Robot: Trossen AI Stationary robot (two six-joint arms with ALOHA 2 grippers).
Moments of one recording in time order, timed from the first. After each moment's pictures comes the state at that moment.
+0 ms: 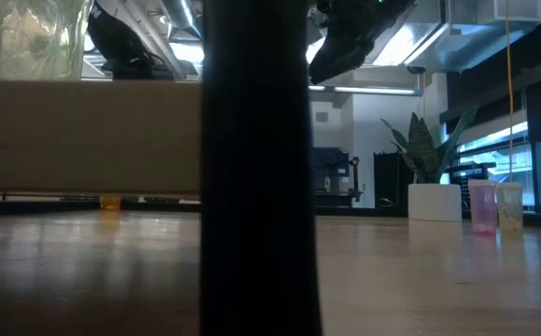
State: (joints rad) left arm 1.04 1.50 1.05 -0.78 -0.31 -0.33; right arm -0.11 1.44 1.22 -0.49 0.19 -0.03
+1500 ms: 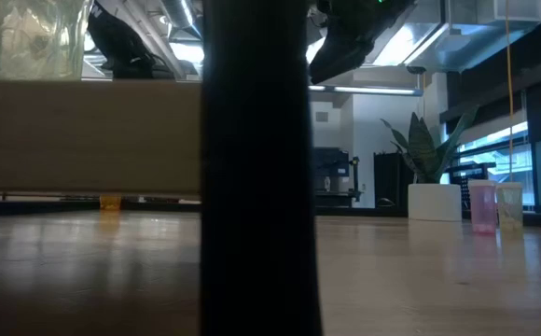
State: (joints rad) left arm 1.03 1.50 1.05 -0.81 -0.30 -0.25; right arm -0.11 1.44 1.22 -0.49 0.19 -0.03
